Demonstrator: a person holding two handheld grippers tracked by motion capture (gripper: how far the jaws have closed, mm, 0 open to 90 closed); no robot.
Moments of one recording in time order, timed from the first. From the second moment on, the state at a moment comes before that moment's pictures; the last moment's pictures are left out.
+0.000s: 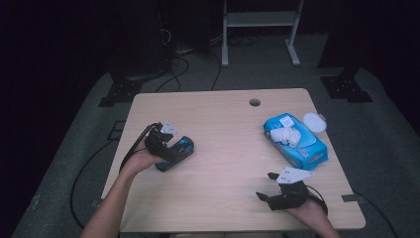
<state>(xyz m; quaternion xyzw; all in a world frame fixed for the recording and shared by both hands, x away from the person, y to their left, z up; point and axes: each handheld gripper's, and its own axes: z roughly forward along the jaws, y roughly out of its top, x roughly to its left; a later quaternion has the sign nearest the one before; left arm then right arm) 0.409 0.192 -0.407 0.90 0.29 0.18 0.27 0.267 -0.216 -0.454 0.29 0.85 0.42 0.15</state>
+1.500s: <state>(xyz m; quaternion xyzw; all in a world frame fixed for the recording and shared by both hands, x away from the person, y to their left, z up) 0.447 0.182 -0.445 0.94 0.32 0.06 0.13 0.262 -0.217 -0.457 0.27 0.86 0.42 0.13</state>
